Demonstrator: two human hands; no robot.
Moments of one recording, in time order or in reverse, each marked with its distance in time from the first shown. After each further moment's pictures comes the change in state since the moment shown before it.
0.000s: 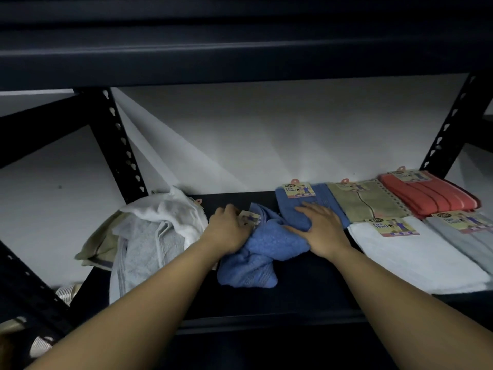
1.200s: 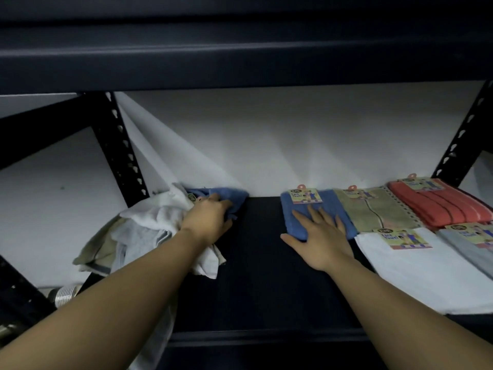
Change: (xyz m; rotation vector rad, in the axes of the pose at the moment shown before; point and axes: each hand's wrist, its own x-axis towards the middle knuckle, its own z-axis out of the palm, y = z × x) left_hand 0.052 -0.046 -0.028 0.421 0.149 0.297; right_hand -0.007 -0.020 -0.005 -0.181 -0.115 0.098
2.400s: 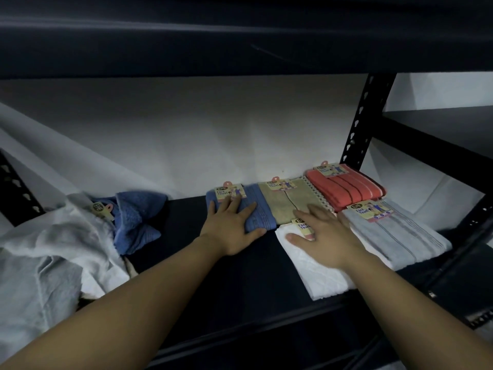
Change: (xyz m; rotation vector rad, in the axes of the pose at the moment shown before) left_hand 0.046 0.201 0.057 -0.008 -0.269 0.232; right_hand -0.074 0.141 -0.080 0.052 -0.042 0.146
